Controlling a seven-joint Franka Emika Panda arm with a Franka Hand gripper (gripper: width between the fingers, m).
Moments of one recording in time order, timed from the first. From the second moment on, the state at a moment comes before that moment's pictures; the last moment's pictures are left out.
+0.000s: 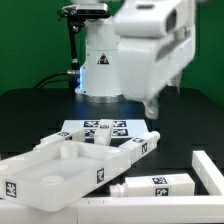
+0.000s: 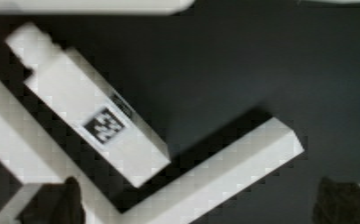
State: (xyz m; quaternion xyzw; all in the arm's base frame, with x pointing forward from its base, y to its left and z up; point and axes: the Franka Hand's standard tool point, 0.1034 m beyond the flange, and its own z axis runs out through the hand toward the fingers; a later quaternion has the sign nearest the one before) arm 0.578 0.066 0.129 -0.88 -0.48 0.03 0.06
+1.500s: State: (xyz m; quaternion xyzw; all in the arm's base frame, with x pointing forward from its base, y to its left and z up) arm 0.618 0.063 0.045 -0.79 -0.61 -0.06 0.03
